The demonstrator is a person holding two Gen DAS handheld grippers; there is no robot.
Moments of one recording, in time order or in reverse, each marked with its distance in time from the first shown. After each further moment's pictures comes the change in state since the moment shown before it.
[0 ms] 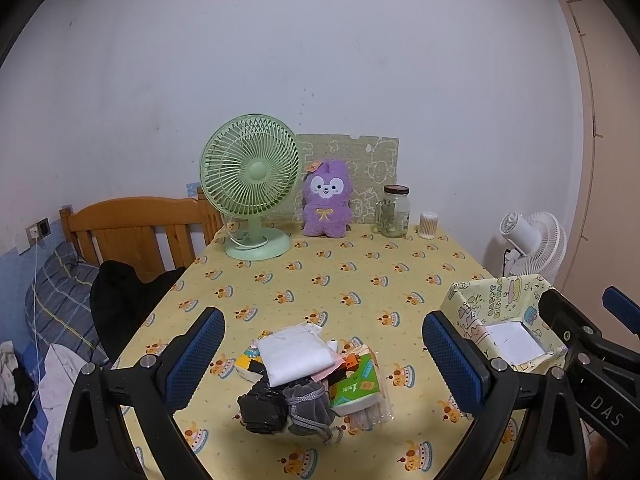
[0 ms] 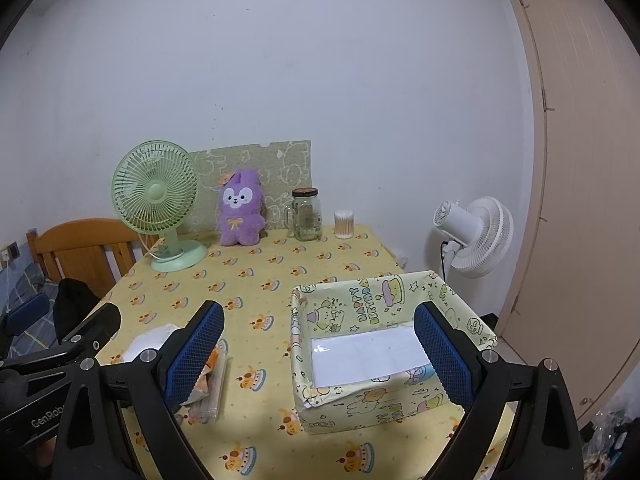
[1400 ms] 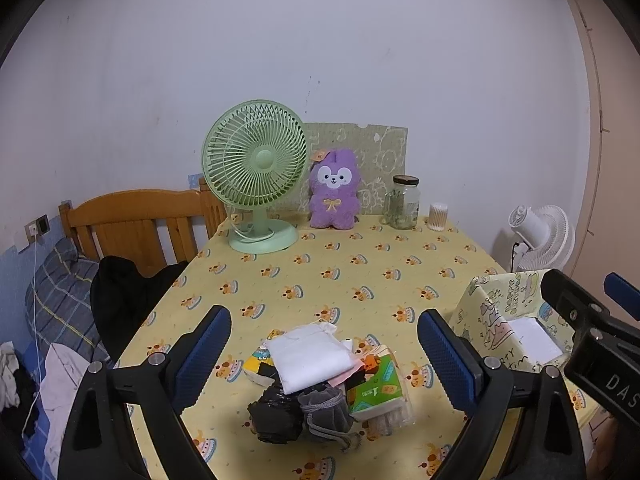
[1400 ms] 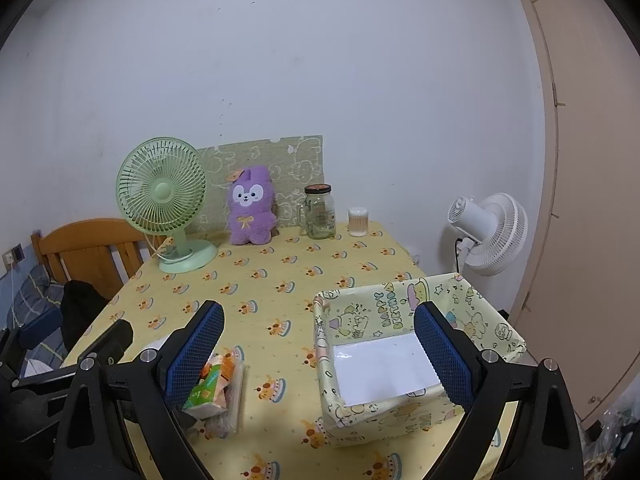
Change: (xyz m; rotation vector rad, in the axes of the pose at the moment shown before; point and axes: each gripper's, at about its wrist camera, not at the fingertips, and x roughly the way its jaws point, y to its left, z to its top) left arm 0.022 0.012 -0.004 0.005 0.032 0.012; right arm 0.023 0.018 0.007 0.010 0.017 0.029
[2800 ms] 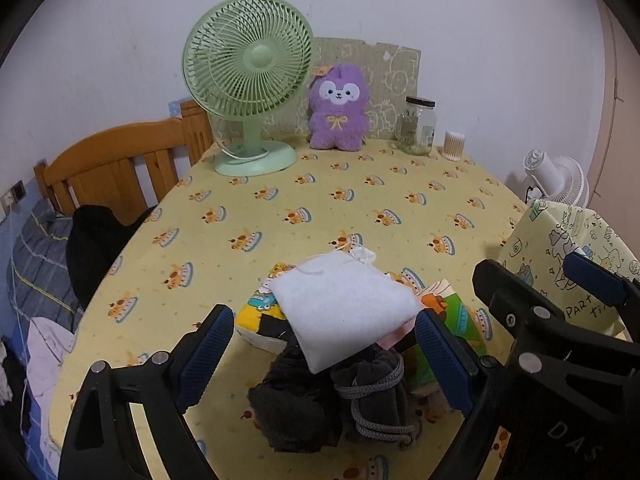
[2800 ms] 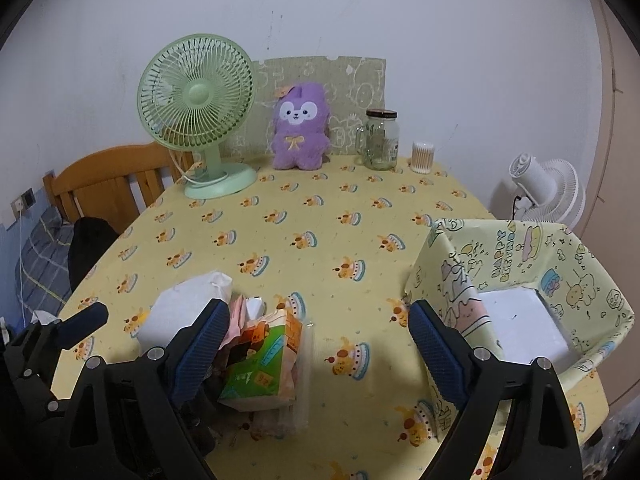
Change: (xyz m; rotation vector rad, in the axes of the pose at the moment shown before) left arm 0.092 0.034 -0.042 0.006 0.241 -0.050; right arm 0.093 0.079 -0.045 -0.089 0.226 0.093
